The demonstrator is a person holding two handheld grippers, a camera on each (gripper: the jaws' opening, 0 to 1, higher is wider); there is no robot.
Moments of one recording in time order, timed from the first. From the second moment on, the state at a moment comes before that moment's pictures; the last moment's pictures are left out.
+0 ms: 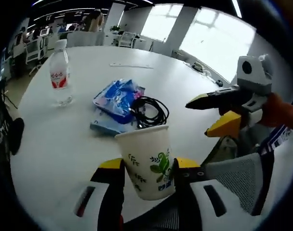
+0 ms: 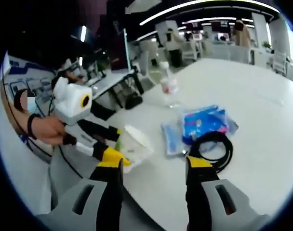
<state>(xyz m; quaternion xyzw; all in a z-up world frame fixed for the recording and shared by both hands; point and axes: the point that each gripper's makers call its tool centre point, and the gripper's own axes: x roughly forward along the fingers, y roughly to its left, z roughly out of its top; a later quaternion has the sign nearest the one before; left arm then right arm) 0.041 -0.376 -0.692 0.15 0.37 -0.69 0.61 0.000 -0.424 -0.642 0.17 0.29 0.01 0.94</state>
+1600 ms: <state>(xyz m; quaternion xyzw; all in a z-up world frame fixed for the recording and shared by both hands) 0.006 -0.375 -0.691 0.31 0.23 -0.74 0.55 0.022 -0.354 -0.657 0.19 0.34 0.18 0.90</state>
